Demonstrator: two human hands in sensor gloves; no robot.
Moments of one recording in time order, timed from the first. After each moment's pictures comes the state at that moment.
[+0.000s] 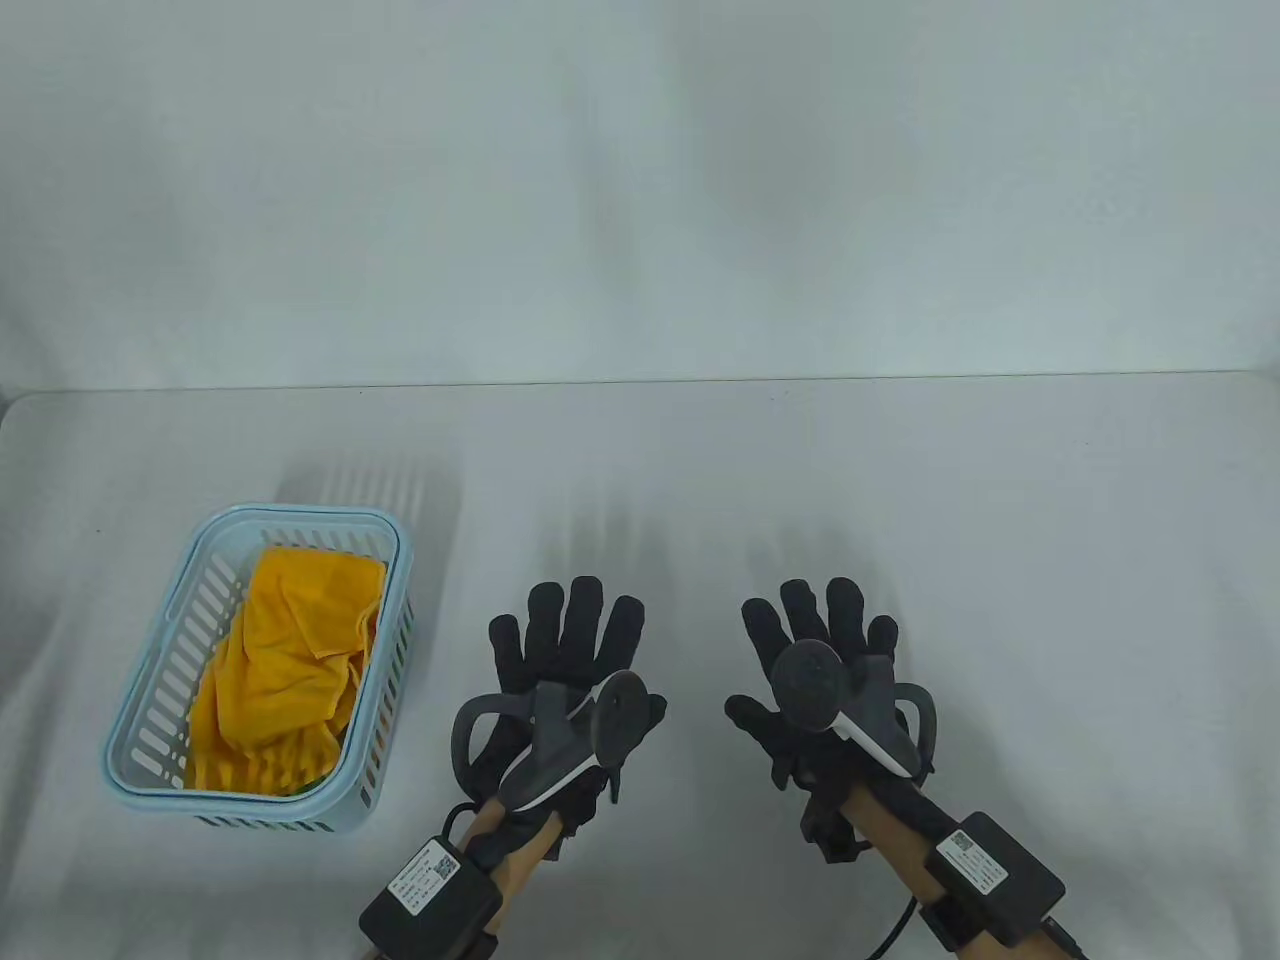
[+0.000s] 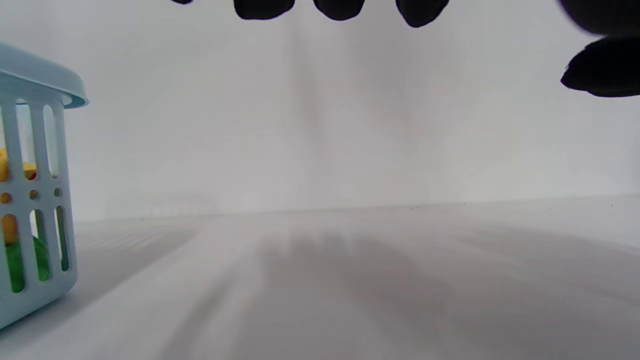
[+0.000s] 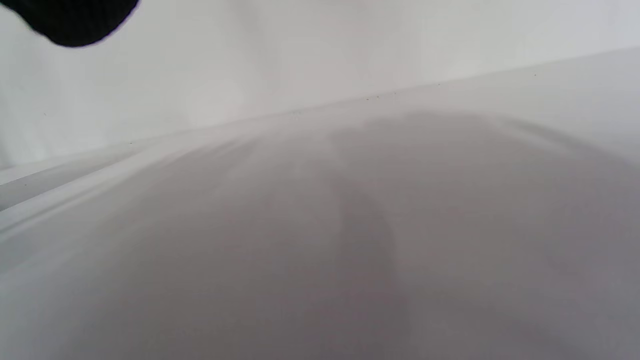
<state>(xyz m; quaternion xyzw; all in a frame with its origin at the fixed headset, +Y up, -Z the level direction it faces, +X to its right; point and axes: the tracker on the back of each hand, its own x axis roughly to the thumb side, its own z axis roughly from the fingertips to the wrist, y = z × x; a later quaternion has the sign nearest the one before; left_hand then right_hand) -0.091 -0.675 -0.301 0.05 -0.08 -0.01 1.00 0.141 -0.710 -0.324 0.03 0.03 0.99 0.12</state>
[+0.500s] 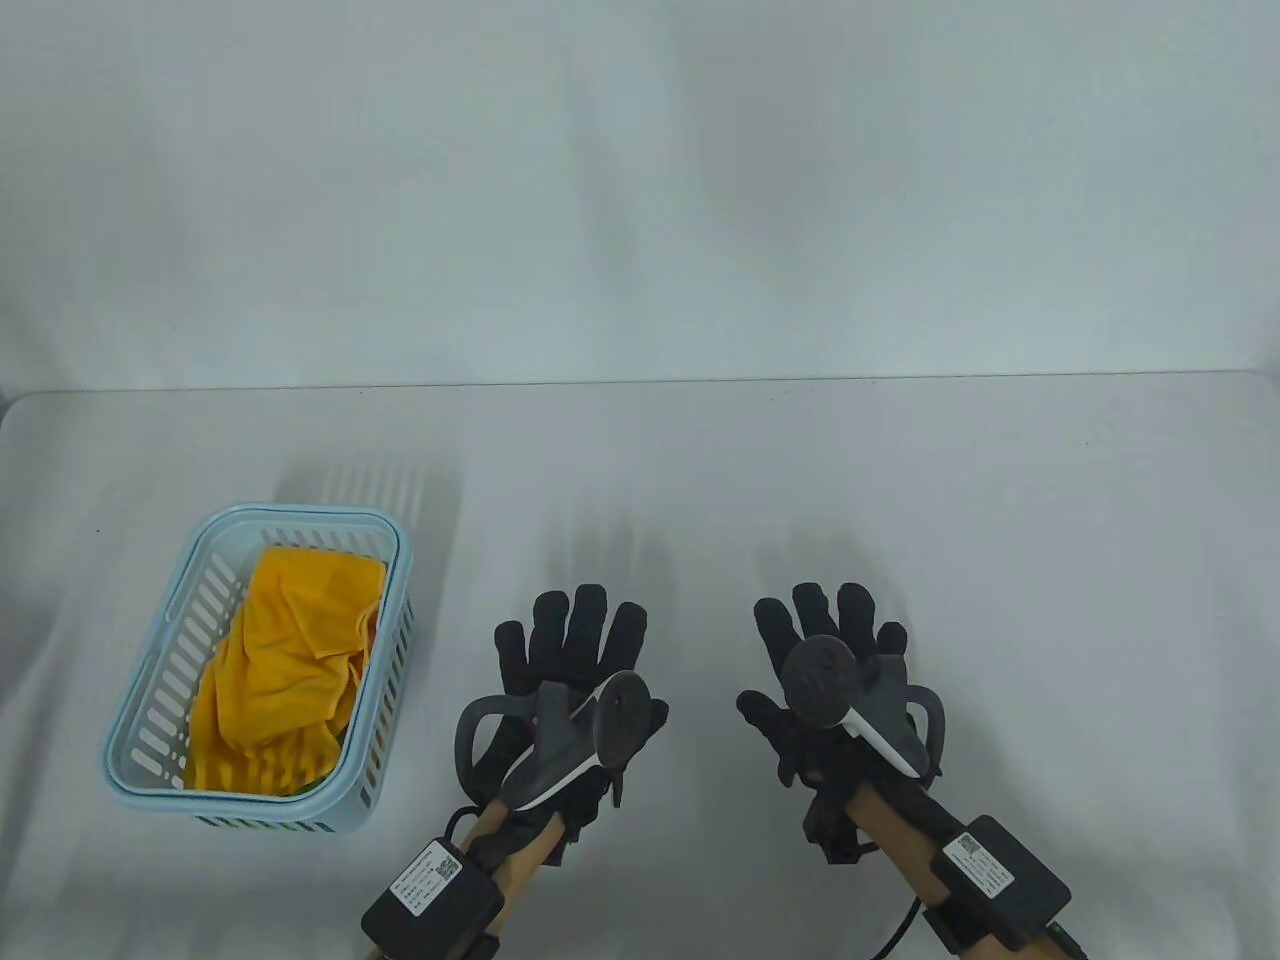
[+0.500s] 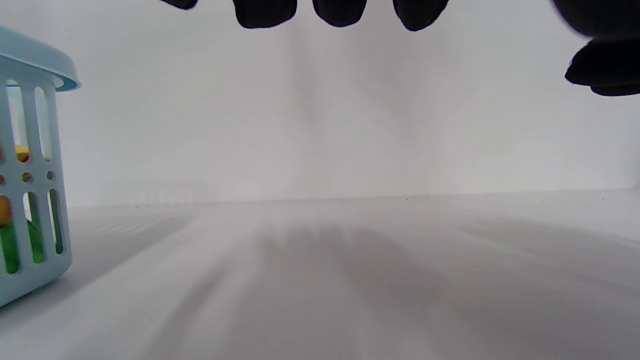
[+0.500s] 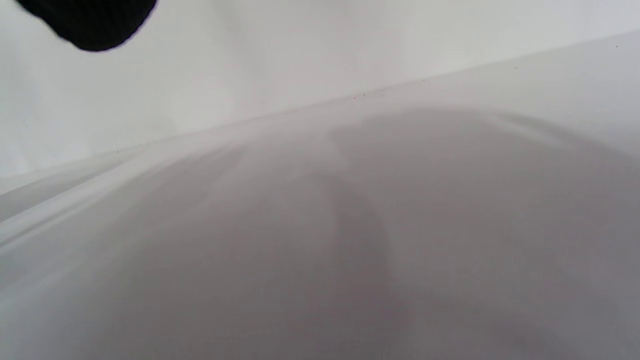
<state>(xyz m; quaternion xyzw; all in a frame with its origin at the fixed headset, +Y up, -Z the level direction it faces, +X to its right) -0.089 -0.677 -0.300 0.04 -0.09 0.00 1.00 0.148 -0.707 -0.323 0.01 0.03 0.99 0.14</state>
